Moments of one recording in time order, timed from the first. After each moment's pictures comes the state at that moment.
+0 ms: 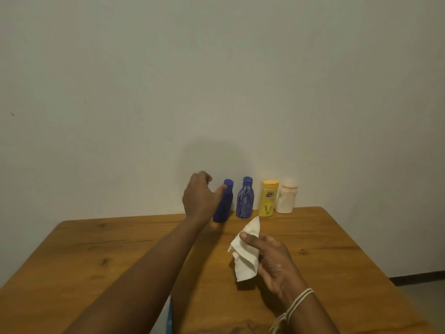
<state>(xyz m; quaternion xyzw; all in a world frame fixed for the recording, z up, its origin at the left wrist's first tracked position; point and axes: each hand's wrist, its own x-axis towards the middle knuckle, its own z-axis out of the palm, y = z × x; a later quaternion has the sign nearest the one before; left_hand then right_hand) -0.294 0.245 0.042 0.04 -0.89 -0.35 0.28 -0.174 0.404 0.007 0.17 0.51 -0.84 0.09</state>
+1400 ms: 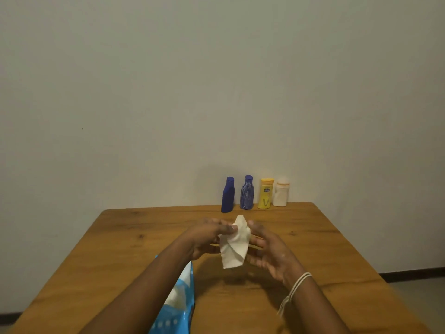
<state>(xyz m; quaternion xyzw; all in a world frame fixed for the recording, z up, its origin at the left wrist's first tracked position) -0.088 0.221 0.081 0.03 -0.73 -0.65 -0.21 -0.064 0.407 0.052 0.09 0.57 -0.80 0.15</state>
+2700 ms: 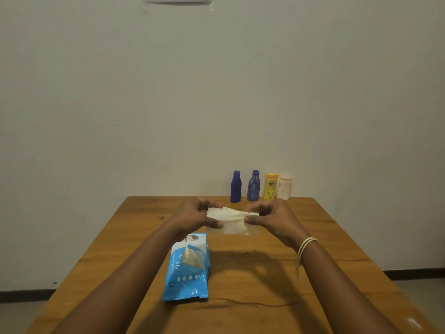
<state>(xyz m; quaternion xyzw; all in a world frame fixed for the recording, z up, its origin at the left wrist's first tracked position) -0.001 0.158 0.109 -0.06 -0.82 -0.56 -0.03 -0.006 0.401 0.102 -0.11 0.81 -0.58 -0.02</state>
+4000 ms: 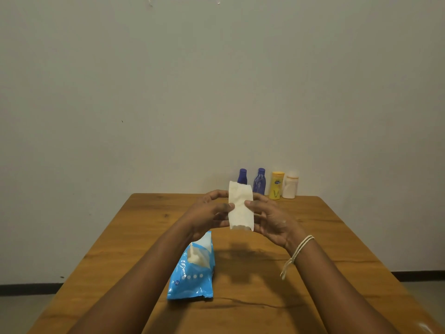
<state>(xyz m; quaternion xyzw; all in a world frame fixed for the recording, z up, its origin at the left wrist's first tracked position) 0.004 0.183 0.118 -0.01 -0.66 -0.74 -0.10 0.000 0.369 0.113 -0.03 0.56 -0.81 0.15</state>
